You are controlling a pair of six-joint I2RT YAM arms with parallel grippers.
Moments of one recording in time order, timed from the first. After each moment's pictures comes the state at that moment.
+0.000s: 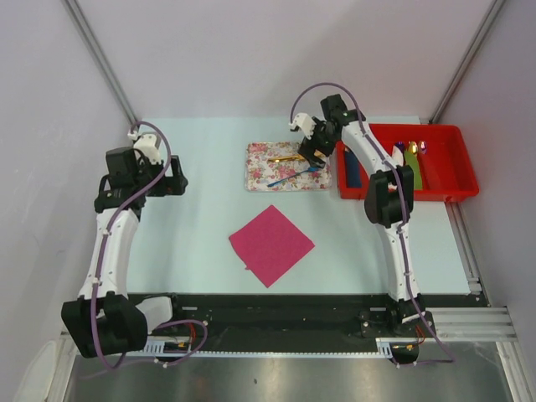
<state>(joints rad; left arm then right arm) 0.15 1.14 1.05 -0.53 0.28 0.05 0.31 2.41 2.33 -0.94 -0.31 -0.85</state>
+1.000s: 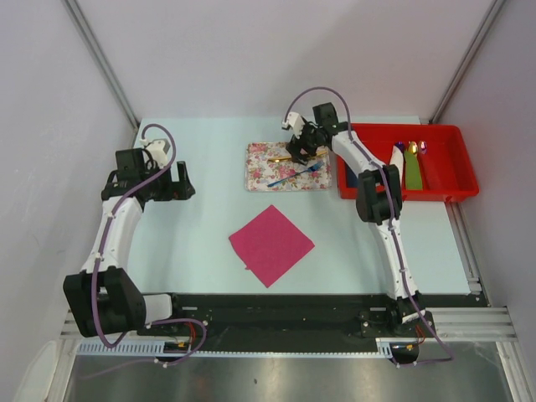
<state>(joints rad) 0.15 1.27 1.05 -0.59 0.35 0.05 0.32 2.56 2.33 -0.58 -0.51 -0.76</state>
